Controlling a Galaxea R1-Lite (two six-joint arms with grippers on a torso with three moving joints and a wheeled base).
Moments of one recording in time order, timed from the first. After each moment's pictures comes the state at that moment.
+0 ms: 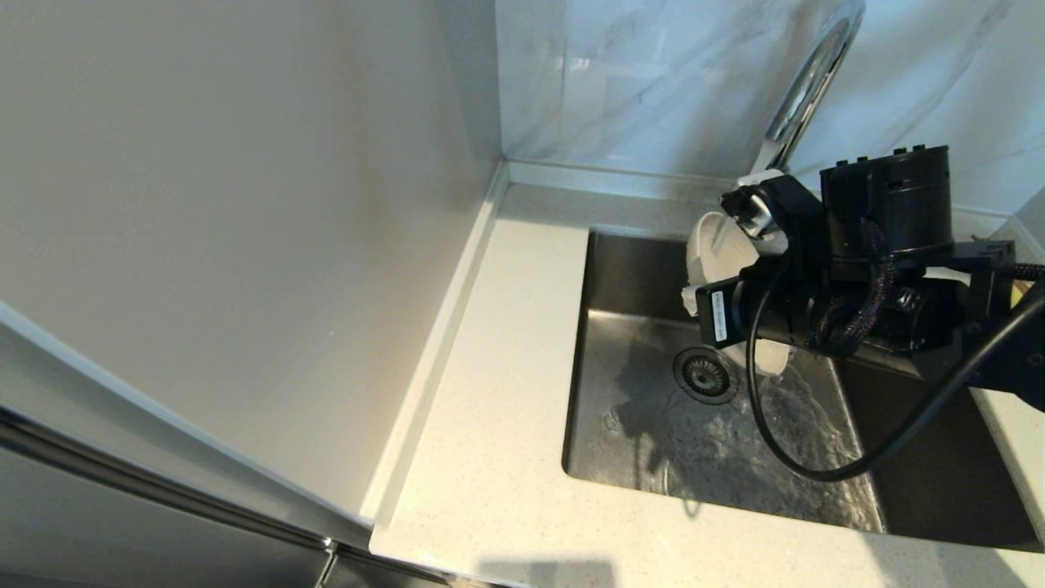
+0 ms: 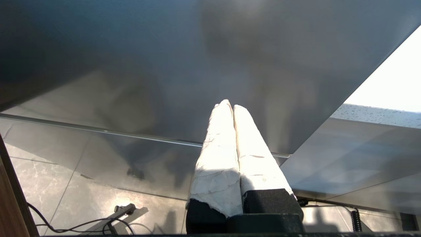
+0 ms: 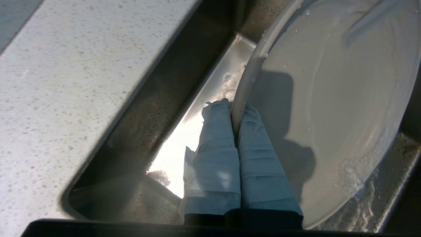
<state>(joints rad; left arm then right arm) 0.00 0.00 0.00 0.00 0.00 0.00 0.52 1.66 -1.16 -0.15 -0.24 -0.02</state>
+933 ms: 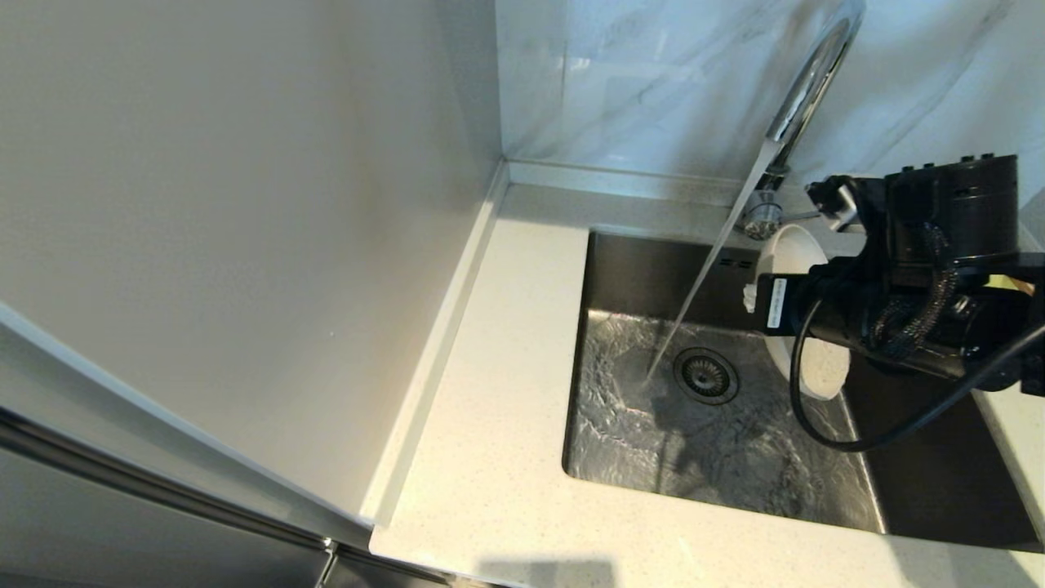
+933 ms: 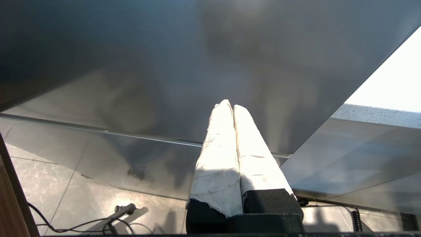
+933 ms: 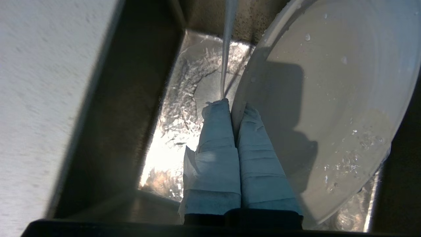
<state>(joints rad) 0.00 0.00 0.00 0.00 0.00 0.00 0.42 1.58 -1.06 -0.16 -0.31 0.21</state>
